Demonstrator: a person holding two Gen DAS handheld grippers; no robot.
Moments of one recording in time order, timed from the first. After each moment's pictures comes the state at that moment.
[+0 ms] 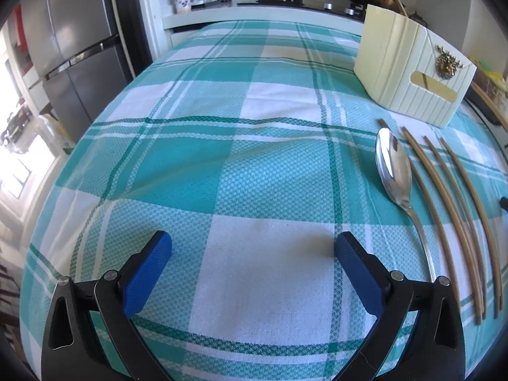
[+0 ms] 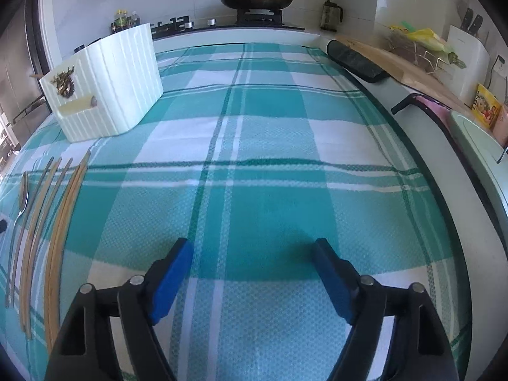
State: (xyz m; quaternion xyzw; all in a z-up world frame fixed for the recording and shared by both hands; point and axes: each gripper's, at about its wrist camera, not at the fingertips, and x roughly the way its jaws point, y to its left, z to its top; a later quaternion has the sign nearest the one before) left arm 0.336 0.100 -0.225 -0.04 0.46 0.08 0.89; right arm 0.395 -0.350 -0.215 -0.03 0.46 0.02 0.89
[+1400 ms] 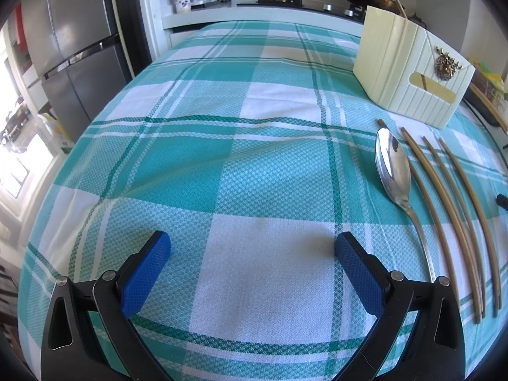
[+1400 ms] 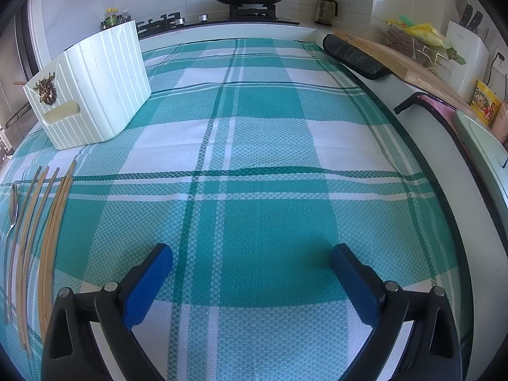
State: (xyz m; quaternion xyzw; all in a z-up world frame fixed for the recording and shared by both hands) left arm 0.335 0.099 -0.225 -0.04 0.46 0.08 0.89; right arm 0.410 -0.350 -0.220 -0.03 0.47 0.01 0.88
